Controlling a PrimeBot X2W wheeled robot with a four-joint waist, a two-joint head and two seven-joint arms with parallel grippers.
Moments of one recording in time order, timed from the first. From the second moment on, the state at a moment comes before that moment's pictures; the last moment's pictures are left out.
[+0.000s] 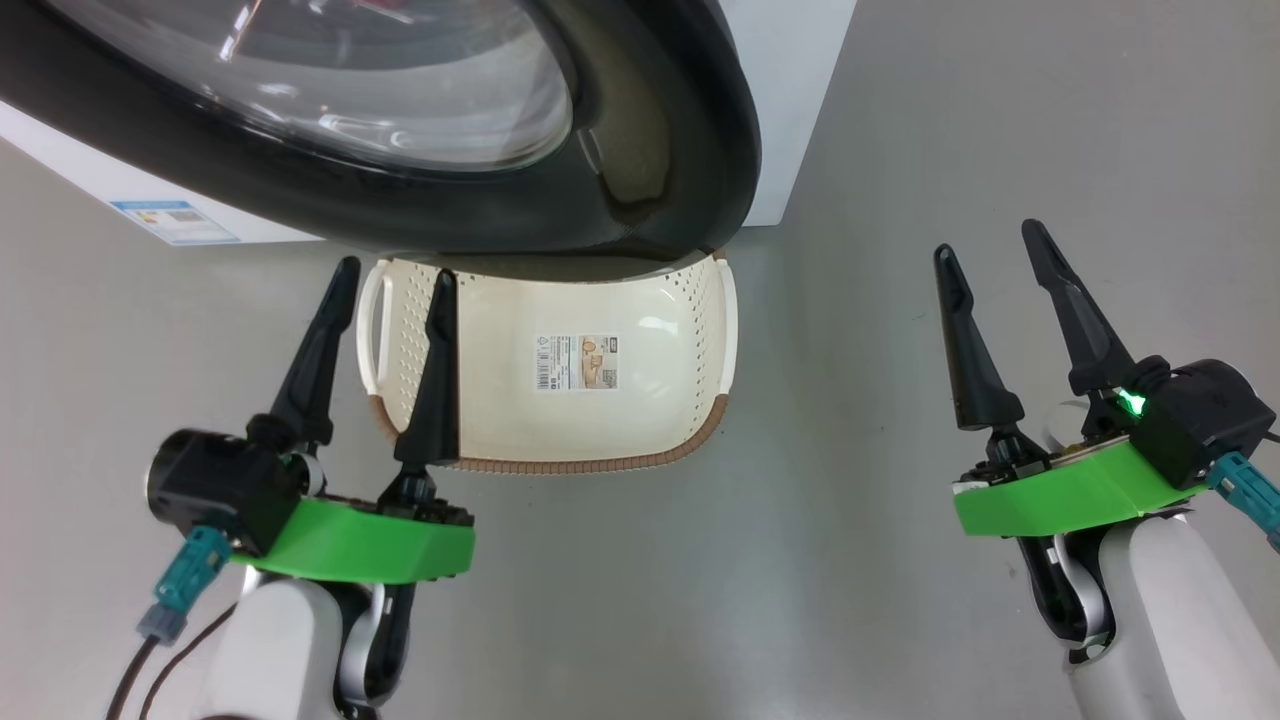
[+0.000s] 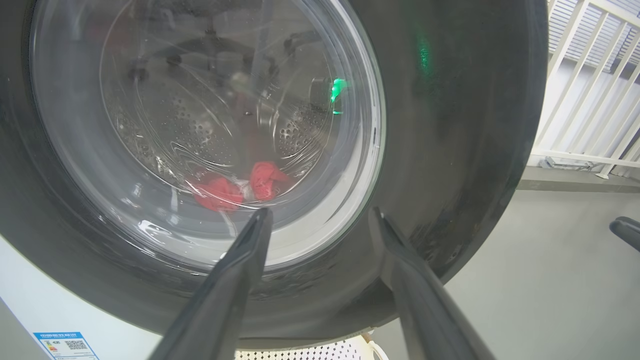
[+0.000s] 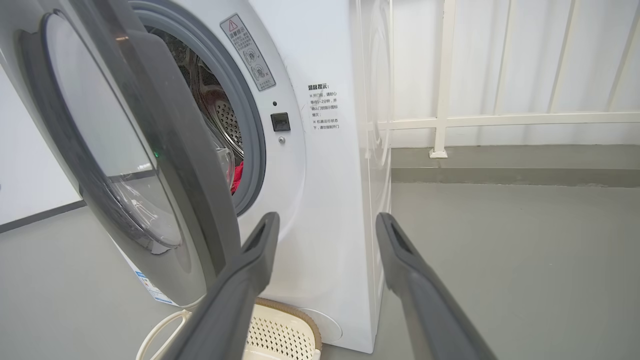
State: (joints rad) left arm -0.39 0.03 -0.13 0.11 -0.26 -0.06 -0.26; right arm -0.31 -0.06 0.06 0.10 0.26 0.13 -0.26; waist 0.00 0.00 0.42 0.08
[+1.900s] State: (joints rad) left arm -0.39 0.03 -0.19 0.13 -0.29 -0.05 -0.26; right arm -0.99 -0.14 0.24 0.57 1.68 0.13 0.67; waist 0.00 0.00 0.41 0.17
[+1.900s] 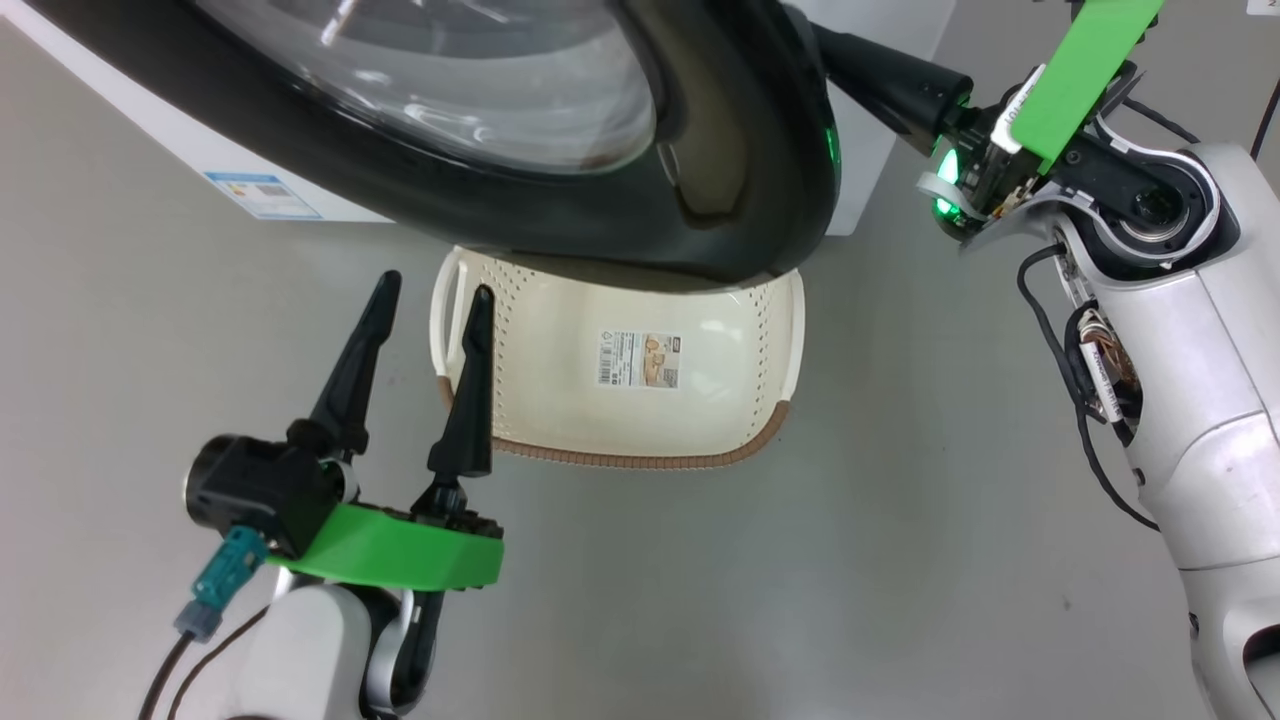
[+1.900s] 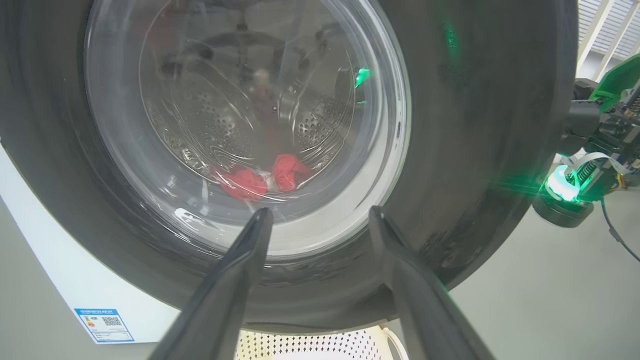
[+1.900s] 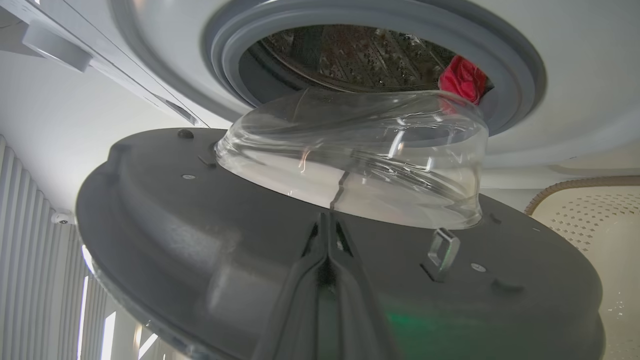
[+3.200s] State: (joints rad) left arm -0.20 0.03 -0.16 0.23 -0.29 -0.05 -0.26; right arm -0.61 -0.08 0.40 0.47 1.64 0.13 0.76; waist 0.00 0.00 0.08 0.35
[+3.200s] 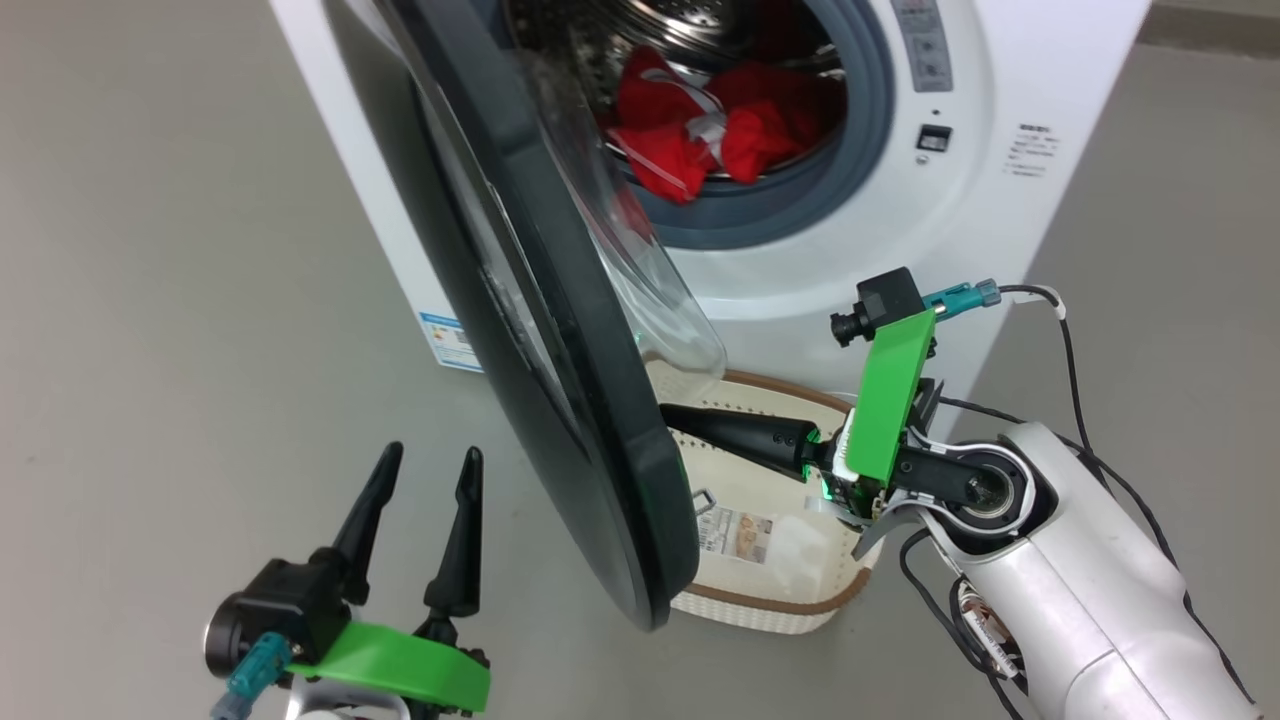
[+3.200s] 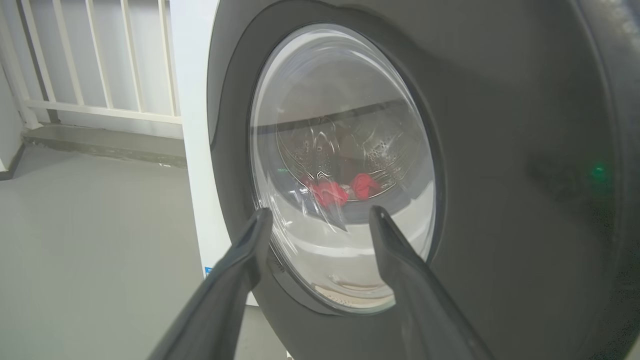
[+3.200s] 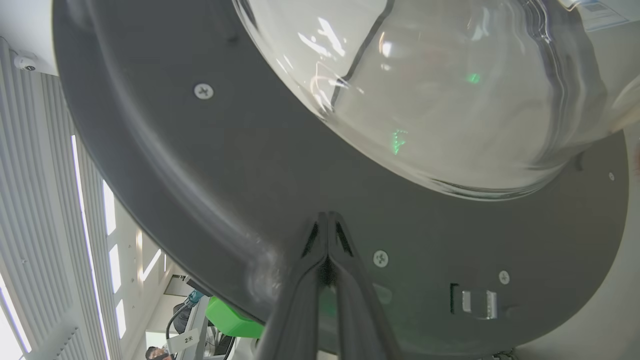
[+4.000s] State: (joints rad) left arm -0.16 0.04 -0.14 0.25 -0.29 -0.06 -0.26; right arm -0.61 -0.08 0.56 0.49 1.69 0.13 0.69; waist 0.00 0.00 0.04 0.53
